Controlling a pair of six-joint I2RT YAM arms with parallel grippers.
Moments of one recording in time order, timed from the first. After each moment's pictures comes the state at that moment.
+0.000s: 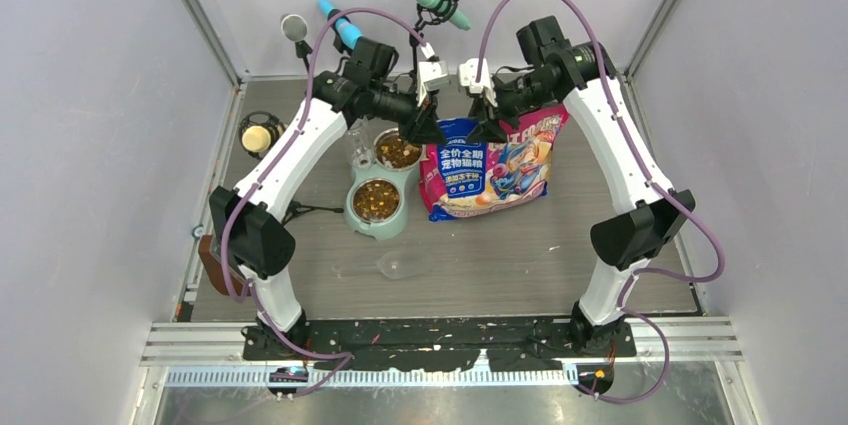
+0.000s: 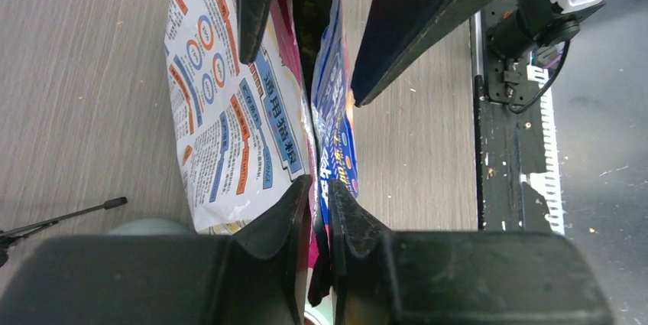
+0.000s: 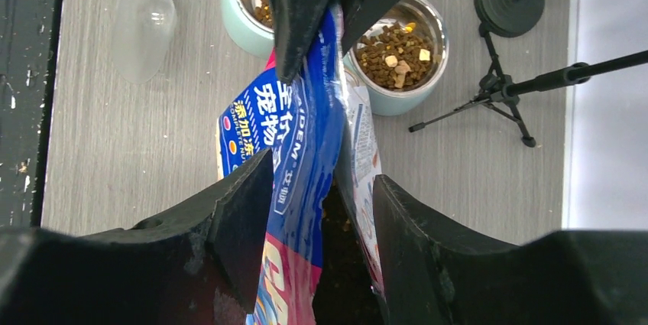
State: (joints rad) left arm -0.51 1.80 1.90 -0.85 0.92 0.46; right arm 0.36 1.80 2.12 -1.34 -0.80 -1.15
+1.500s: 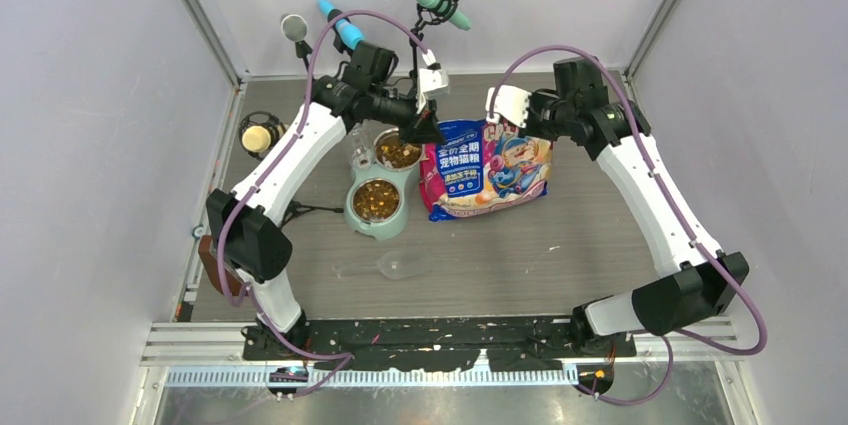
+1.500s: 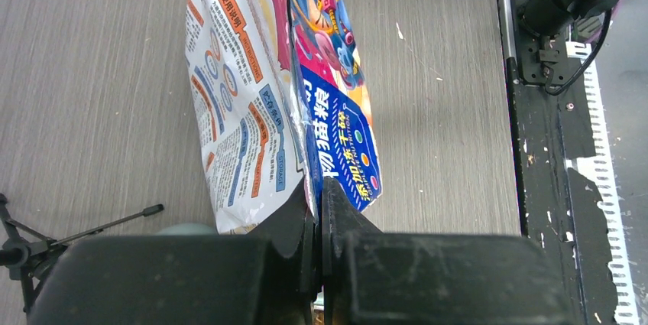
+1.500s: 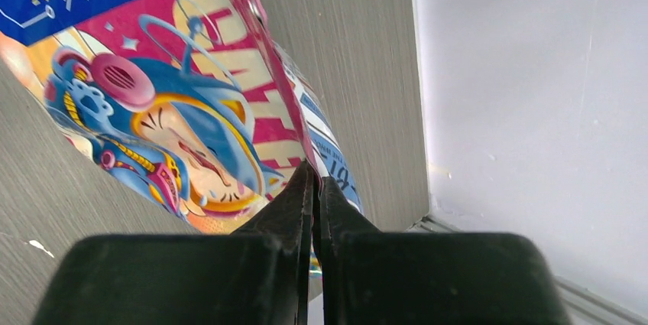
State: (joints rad) left arm -0.50 1.77 1.84 -0.83 0.89 0.58; right arm 0.30 1.41 1.54 -0.86 -0.22 -1.14
